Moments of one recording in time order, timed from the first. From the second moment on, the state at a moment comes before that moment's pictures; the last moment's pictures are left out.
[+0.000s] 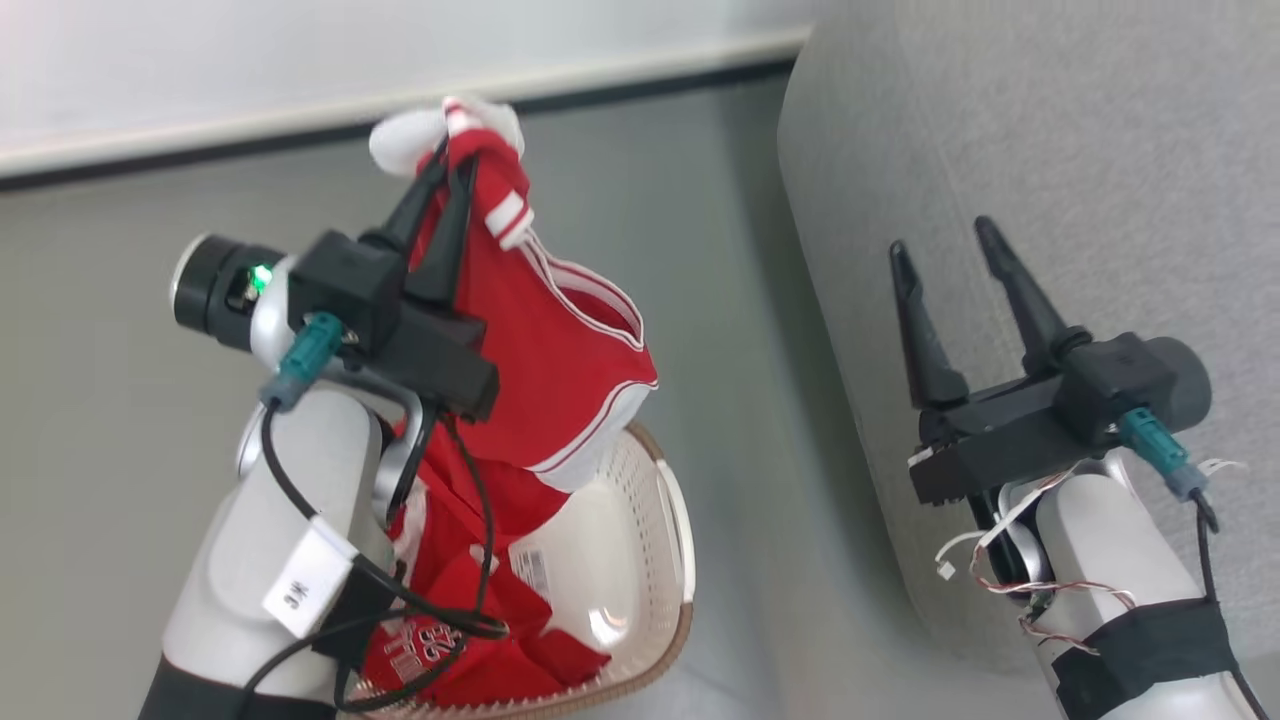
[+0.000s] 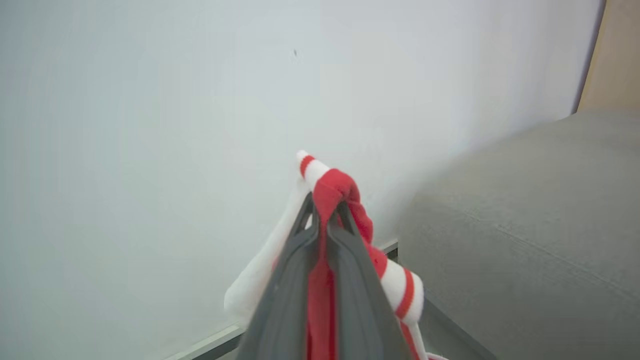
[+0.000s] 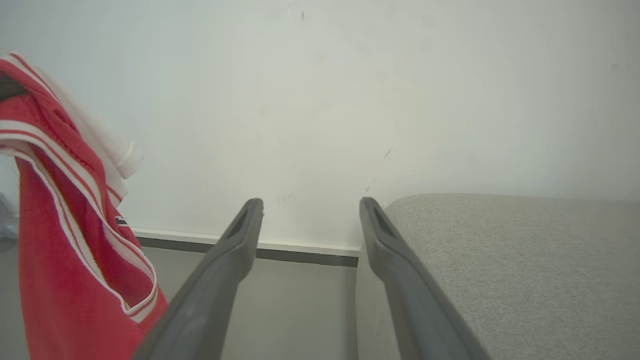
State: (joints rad) left arm -0.70 0.06 -0.24 0.45 -0.09 -0.11 -0.25; right arm -0.52 -0.13 0.27 0.31 0.16 0.05 -0.26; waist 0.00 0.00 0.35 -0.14
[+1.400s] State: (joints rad) left arm -0.73 0.03 -0.46 0.51 -0.32 -0.06 -0.01; right arm -0.49 -0.07 0.79 0.62 0.26 0.12 -0.26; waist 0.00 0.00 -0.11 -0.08
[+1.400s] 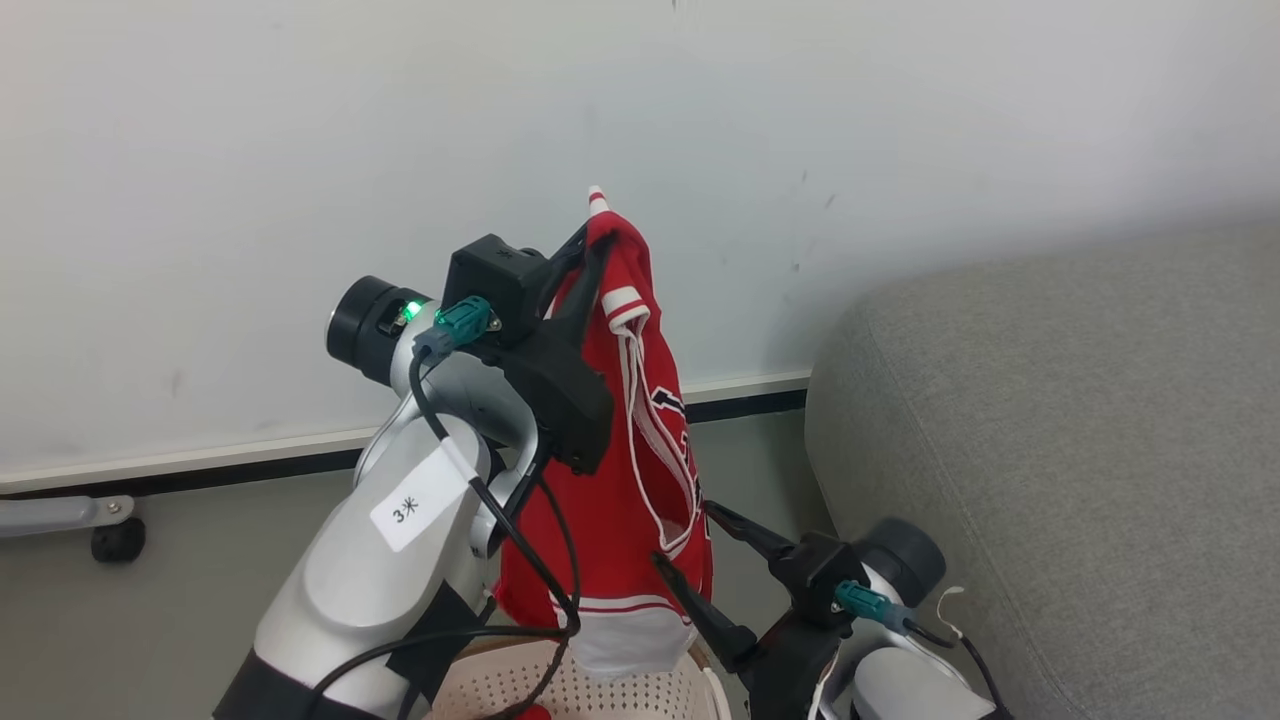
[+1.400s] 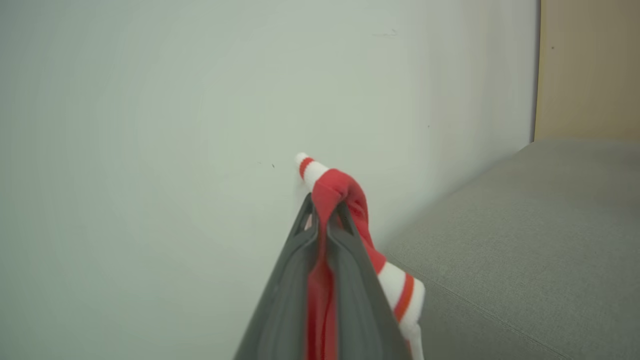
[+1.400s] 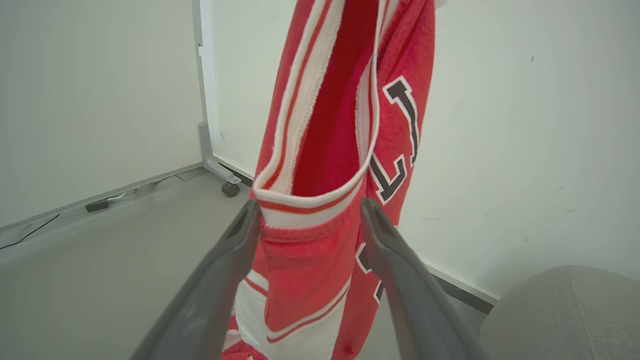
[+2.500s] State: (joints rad) left arm -0.62 0.06 -0.48 0.47 -0.46 0.06 0.02; right arm -0.74 -0.07 0.84 0.84 0.40 0.12 -0.26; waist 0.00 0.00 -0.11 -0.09
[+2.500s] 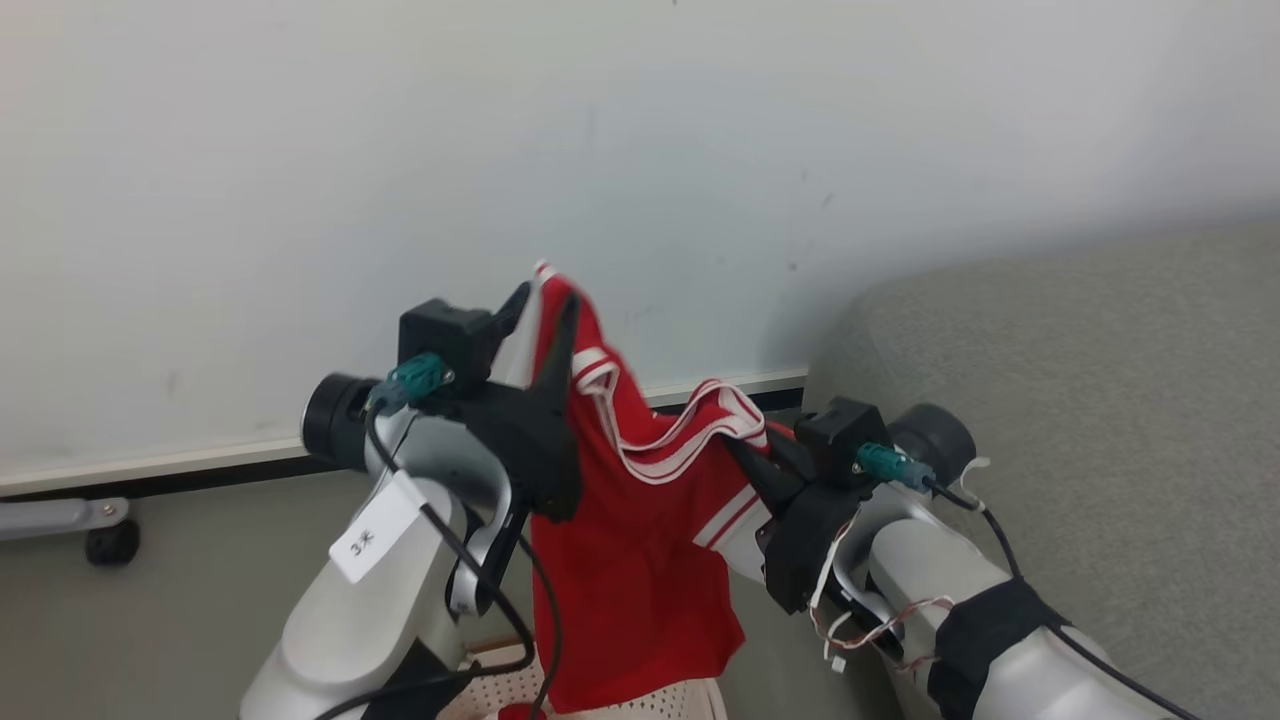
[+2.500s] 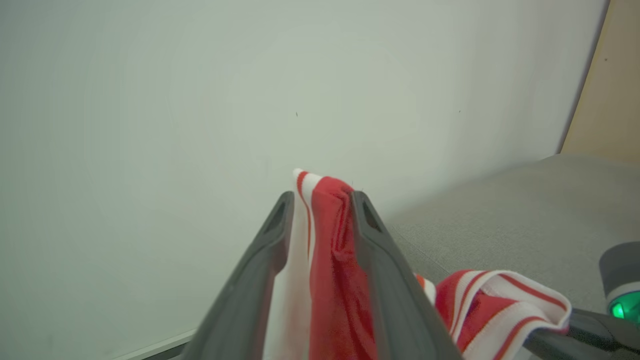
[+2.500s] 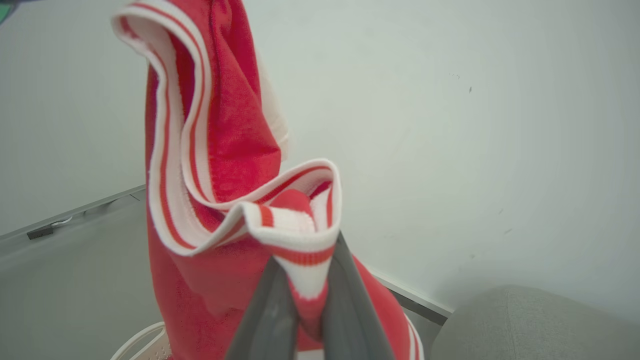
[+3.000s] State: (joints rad) left arm -0.44 0.08 -0.46 0.46 -0.48 0.08 -0.11; right arm -0.76 -0.17 0.72 0.75 0.43 0.11 -0.26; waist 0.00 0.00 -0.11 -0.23
